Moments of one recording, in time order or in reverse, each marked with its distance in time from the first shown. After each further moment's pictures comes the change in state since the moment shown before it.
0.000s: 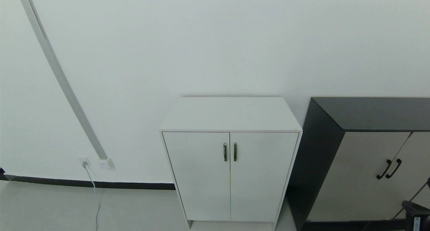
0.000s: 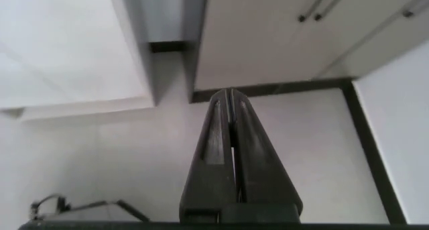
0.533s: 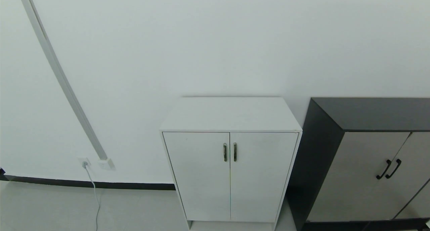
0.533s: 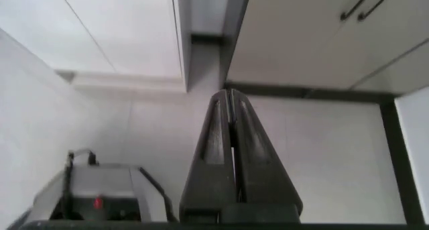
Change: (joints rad) left arm 0.000 0.000 -0.001 0.000 0.000 0.000; right arm -0.115 -0.459 -0.002 0.460 0.258 -0.095
